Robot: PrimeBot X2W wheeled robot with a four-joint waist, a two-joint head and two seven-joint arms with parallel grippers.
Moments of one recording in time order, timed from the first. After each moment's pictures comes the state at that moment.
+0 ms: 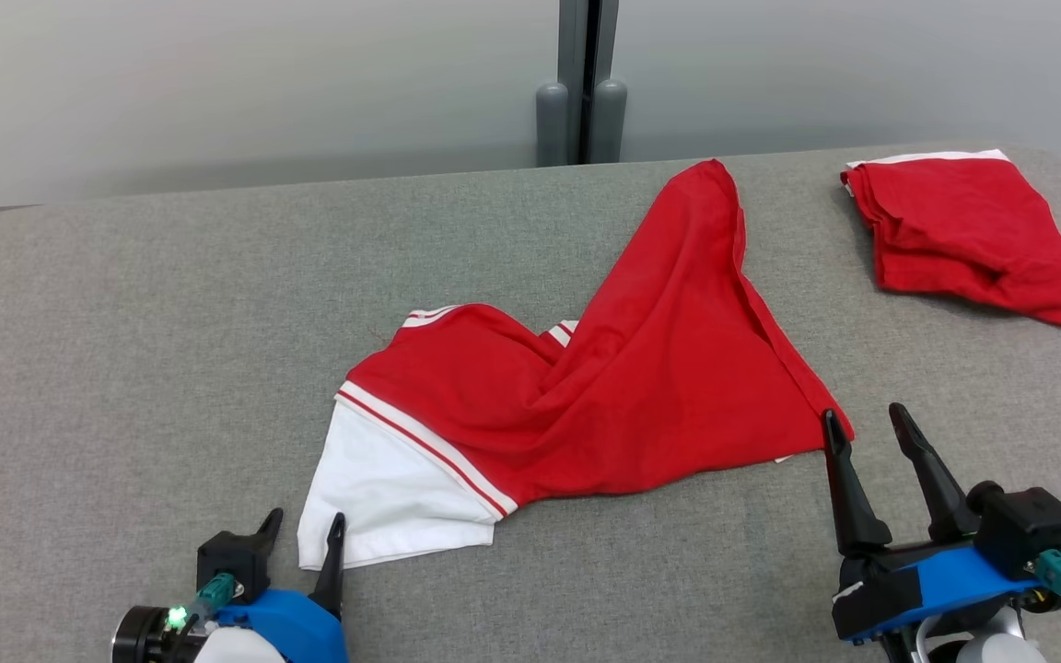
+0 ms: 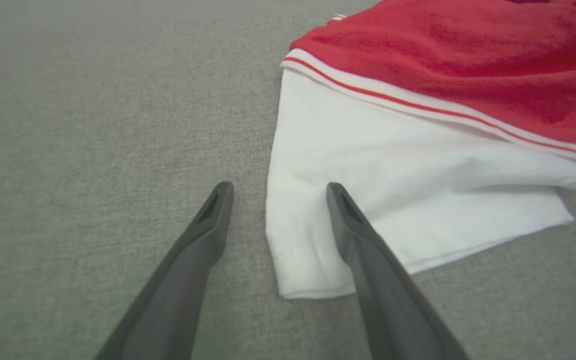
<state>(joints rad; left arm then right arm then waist) -0.19 0.12 -0.15 0.67 -0.14 -0.12 -0.15 -0.06 -0.05 0.01 0.13 0.20 0.13 -0.17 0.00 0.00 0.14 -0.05</state>
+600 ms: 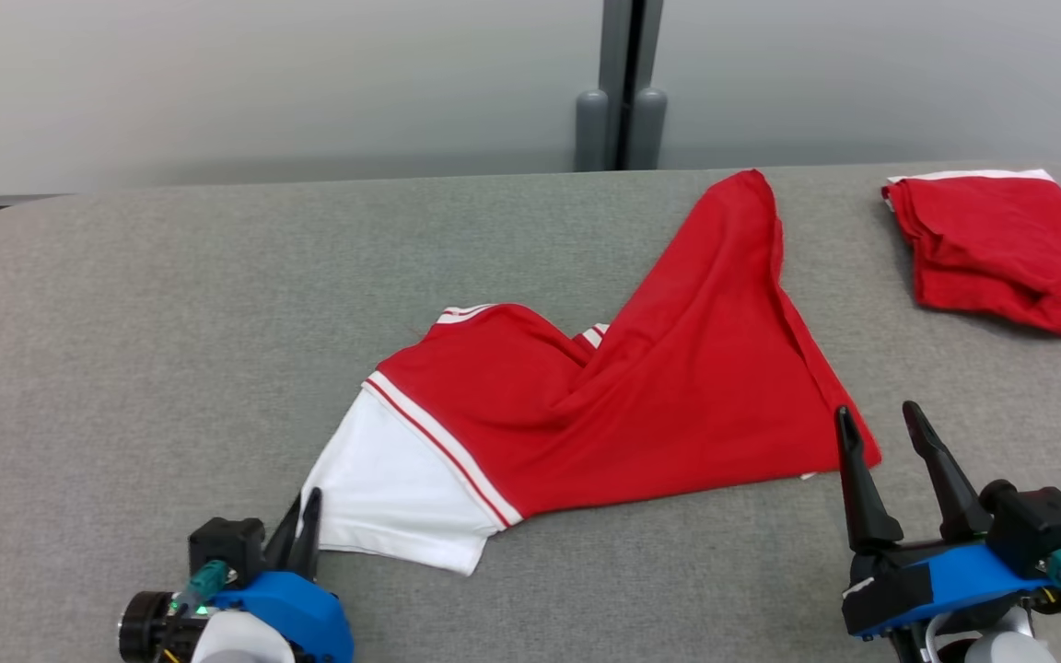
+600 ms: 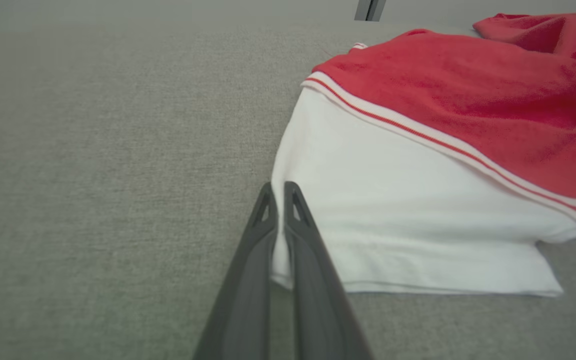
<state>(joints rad) -0.25 0.11 -0.19 0.78 -0.23 -0.12 -0.23 -0.07 -0.05 -0.01 0.15 0.20 0.13 -0.18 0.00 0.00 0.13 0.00</state>
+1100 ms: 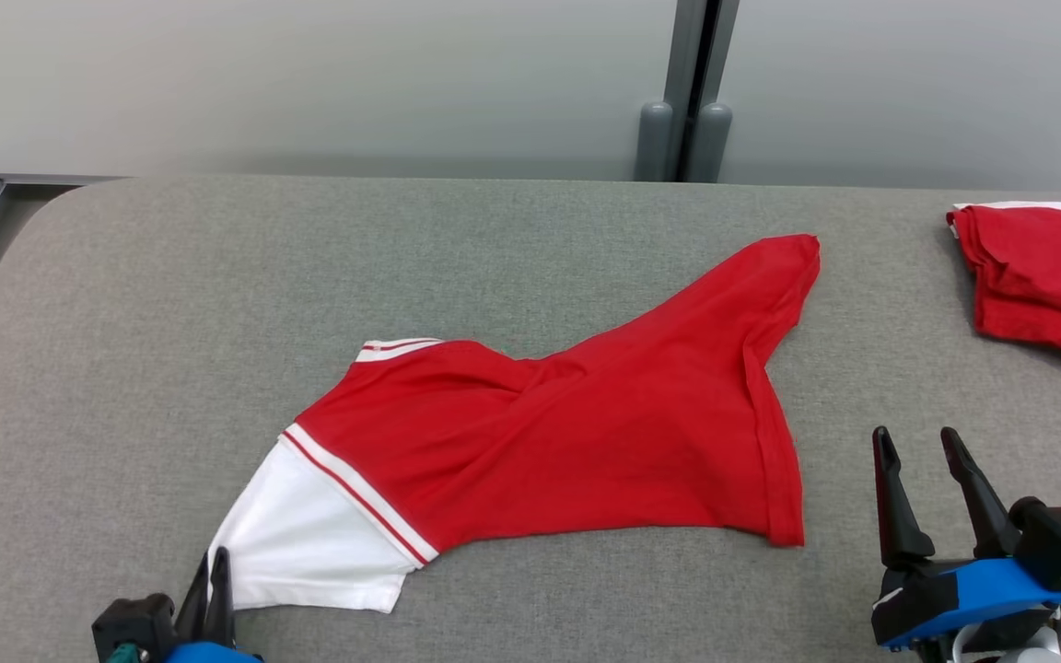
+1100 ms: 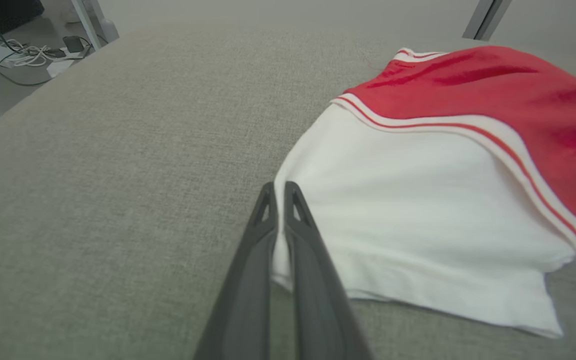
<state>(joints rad) -0.08 0.18 -0.09 0.61 -0.29 -0.05 -0.26 -0.06 -0.05 -0.09 0.20 0.18 0.13 -0.18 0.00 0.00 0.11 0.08</state>
